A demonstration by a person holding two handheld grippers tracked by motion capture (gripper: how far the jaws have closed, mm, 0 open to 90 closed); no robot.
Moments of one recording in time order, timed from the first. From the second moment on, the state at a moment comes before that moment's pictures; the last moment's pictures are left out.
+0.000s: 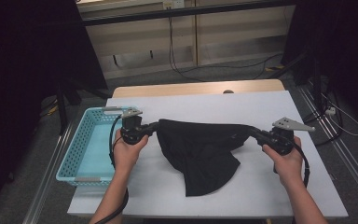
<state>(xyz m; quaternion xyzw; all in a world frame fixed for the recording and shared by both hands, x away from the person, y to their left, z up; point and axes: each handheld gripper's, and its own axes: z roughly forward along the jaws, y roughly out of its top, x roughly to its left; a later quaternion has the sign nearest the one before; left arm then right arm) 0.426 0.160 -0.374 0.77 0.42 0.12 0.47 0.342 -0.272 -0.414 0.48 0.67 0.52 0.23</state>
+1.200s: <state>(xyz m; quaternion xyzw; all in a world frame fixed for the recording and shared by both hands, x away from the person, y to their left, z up) 0.484 0.150 -0.349 0.76 0.43 0.13 0.47 0.404 -0.276 -0.383 0.49 0.68 0.49 0.24</state>
